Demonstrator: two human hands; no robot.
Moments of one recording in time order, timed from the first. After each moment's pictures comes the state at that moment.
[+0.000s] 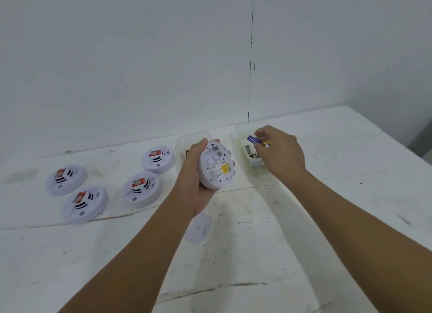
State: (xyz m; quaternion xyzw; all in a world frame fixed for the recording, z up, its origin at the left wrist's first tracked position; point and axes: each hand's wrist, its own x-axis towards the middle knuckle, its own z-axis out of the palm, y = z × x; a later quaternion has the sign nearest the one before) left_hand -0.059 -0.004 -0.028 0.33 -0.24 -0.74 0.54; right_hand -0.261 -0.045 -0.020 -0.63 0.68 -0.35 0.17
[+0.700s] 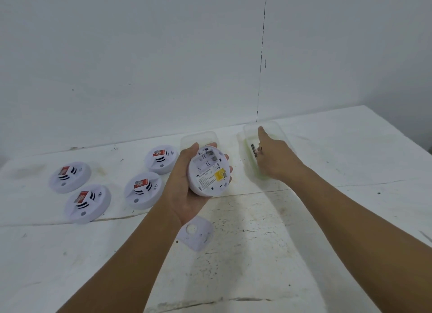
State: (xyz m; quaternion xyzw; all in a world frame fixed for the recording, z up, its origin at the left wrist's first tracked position) left_hand -0.039 0.001 -0.028 0.31 -0.20 -0.76 0.54; right_hand -0.250 -0.075 -0.025 -0.71 0.65 -0.14 0.22
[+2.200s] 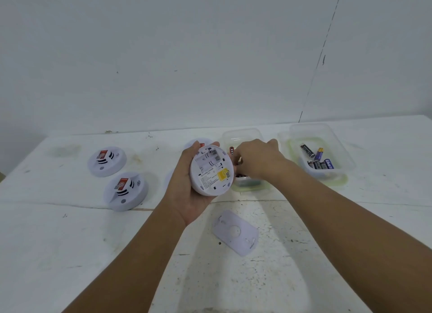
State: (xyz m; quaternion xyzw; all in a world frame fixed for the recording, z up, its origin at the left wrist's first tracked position) left_hand 0.055 -0.005 -0.053 0.30 -0.19 -0.72 0.60; right_hand -0.107 -0.099 -0.030 -0.84 0.54 0.01 0.07
